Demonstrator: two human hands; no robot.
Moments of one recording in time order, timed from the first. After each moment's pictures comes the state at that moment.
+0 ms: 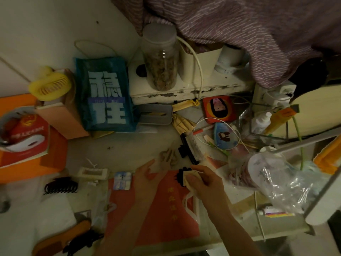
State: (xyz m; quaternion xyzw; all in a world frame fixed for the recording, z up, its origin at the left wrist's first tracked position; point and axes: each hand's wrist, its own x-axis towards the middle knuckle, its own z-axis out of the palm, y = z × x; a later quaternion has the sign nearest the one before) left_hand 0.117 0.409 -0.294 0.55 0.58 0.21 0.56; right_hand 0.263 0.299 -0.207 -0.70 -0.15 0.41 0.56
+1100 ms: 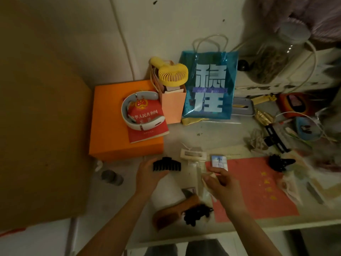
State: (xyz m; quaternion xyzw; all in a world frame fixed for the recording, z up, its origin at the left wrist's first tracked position) left_hand -0.213 0.553 -0.258 0.64 0.52 0.22 0.52; right_hand -0.042 0.409 -0.196 -0.75 -0.19 0.41 0.48
